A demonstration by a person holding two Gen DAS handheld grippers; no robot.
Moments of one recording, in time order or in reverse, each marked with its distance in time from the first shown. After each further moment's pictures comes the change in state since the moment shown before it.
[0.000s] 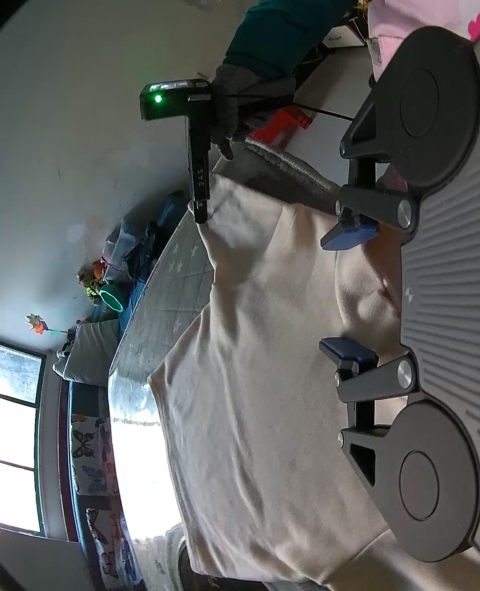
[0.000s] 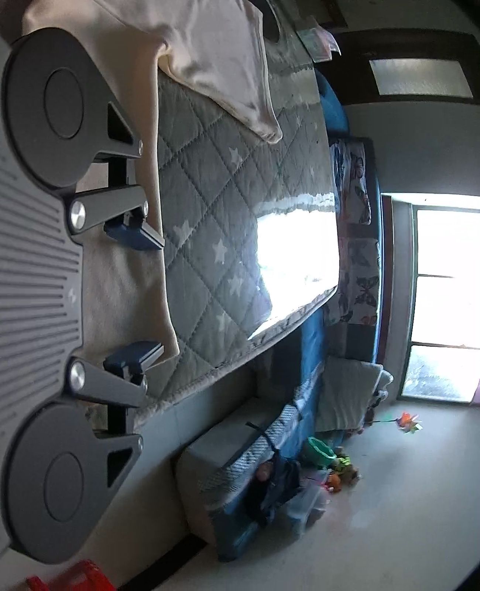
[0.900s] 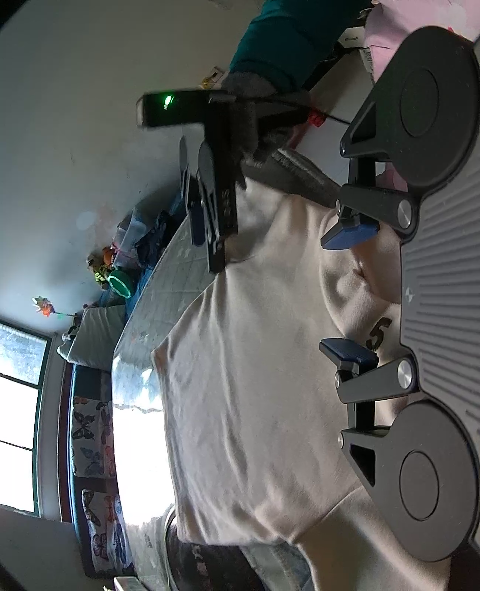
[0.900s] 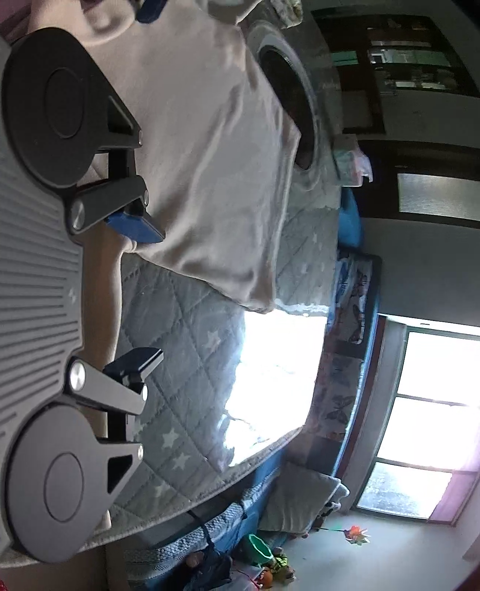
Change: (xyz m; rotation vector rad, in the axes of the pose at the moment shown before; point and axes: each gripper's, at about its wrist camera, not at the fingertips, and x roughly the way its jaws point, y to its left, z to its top) left arm -0.027 0.012 -0.009 -0.056 -0.036 0.026; right arm -0.006 0.108 0.011 -0.252 -0.039 0.262
